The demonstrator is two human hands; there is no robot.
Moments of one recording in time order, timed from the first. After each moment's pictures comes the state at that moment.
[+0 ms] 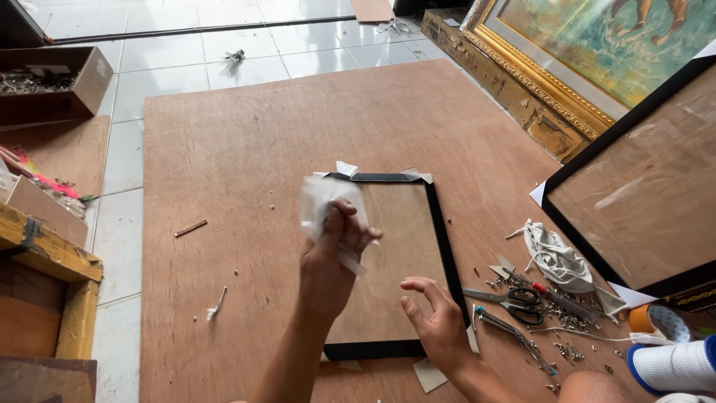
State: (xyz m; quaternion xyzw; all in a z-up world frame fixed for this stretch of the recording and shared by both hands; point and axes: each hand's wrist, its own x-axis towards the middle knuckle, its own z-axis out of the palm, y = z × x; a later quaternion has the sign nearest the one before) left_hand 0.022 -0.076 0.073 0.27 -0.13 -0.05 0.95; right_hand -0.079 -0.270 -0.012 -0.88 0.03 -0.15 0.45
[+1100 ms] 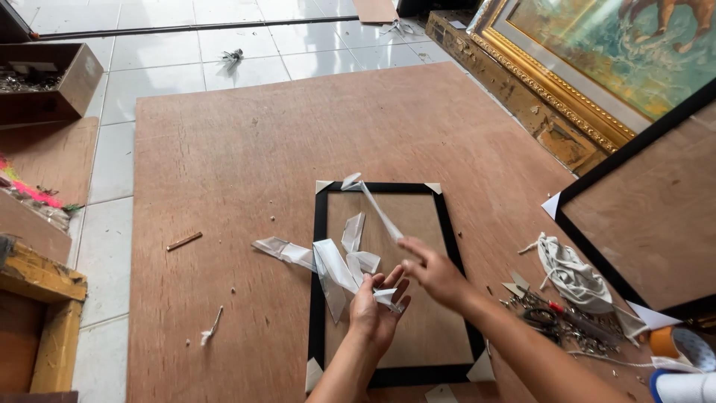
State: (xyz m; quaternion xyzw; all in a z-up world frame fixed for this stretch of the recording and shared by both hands) left_hand 0.049 -0.145 -0.069 0.20 0.31 -0.24 0.90; right_hand 0.071 -0.312 -0.026 -0.89 0.02 0.07 0.45
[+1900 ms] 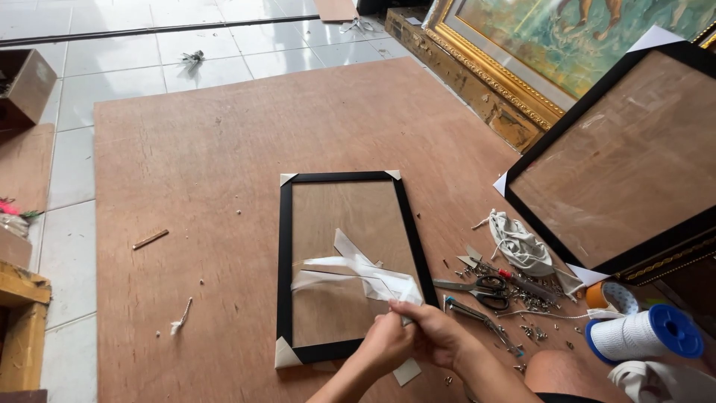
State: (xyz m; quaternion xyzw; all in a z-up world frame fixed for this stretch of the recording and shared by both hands) left_hand -0.061 -0.182 -0.046 0.80 -0.17 -0.32 0.48; right_hand -0.079 -0.313 -0.037 -0.46 0.37 0.23 0.77
